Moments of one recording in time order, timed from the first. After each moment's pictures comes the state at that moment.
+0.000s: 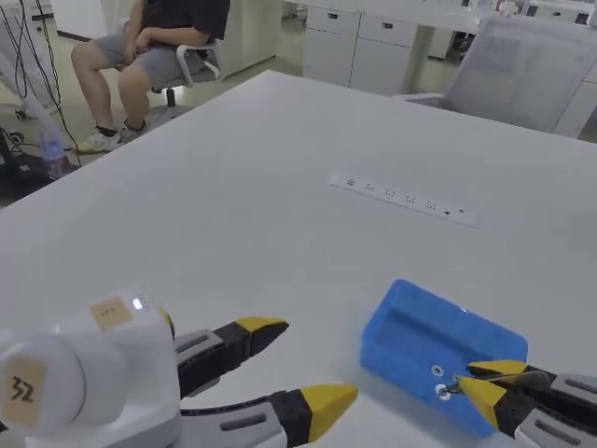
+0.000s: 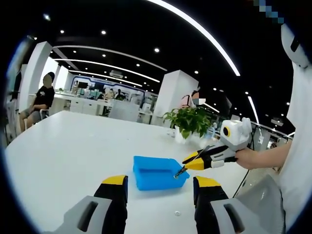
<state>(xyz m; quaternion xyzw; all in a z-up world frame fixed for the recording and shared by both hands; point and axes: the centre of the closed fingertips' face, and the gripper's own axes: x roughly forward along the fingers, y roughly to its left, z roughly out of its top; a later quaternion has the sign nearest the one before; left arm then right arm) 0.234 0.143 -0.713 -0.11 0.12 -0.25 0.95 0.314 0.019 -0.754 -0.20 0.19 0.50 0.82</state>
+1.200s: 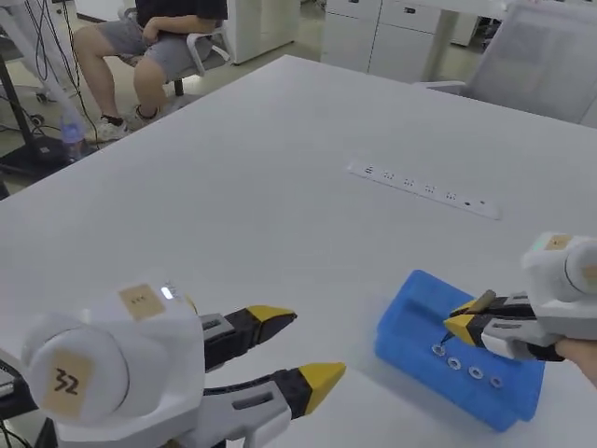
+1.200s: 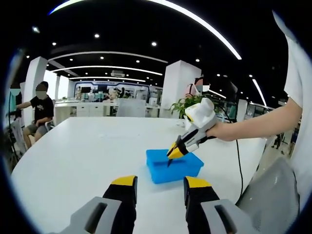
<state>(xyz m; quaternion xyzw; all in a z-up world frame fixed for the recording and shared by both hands) 0.236 0.159 -0.731 -0.03 0.15 -0.22 0.96 0.389 0.055 -0.811 -0.26 0.30 0.52 0.75</state>
